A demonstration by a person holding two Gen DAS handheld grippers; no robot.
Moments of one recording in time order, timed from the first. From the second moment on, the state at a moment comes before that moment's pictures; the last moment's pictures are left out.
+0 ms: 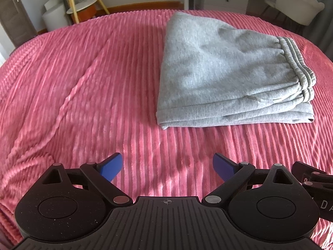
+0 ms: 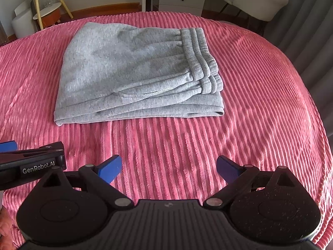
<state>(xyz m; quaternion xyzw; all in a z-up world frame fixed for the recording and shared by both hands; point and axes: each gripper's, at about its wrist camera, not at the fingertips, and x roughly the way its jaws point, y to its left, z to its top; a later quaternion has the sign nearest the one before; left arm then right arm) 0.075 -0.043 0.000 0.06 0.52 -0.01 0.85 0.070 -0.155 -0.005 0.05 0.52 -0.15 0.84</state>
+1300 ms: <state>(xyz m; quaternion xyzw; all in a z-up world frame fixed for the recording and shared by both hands) 0.073 -0.043 0.001 0.06 0.50 -0.01 0.87 0.069 -0.154 -0.006 0.05 0.52 -0.15 0.84</state>
